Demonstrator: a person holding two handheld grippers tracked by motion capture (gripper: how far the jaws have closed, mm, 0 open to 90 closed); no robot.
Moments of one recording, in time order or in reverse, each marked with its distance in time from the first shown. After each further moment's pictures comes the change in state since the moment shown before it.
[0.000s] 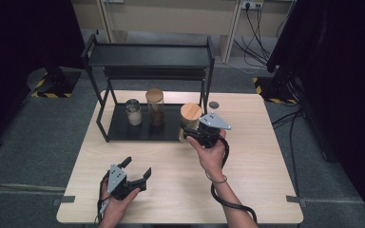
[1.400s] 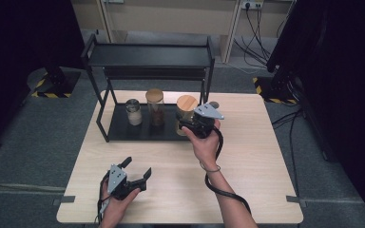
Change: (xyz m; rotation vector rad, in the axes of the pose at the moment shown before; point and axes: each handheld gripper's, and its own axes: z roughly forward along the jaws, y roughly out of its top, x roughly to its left) left arm 0.000 0.000 0.000 0.000 -0.001 0.004; right arm -0.003 0.013 0.031 0.007 -0.022 0.007
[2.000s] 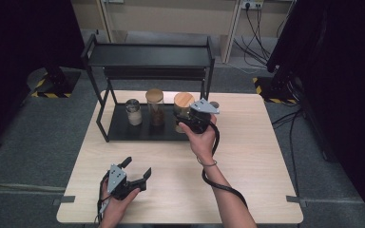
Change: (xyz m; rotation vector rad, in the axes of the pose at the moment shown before) left arm 0.000 0.000 0.000 0.000 -0.002 -0.004; right arm -0.002 0.004 0.020 0.023 -0.003 -0.005
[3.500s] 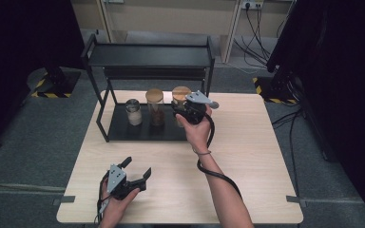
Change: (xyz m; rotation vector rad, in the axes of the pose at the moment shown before) left arm 0.000 0.000 0.000 -0.002 -0.005 -0.004; right arm -0.010 0.005 0.038 0.043 -0.042 0.001
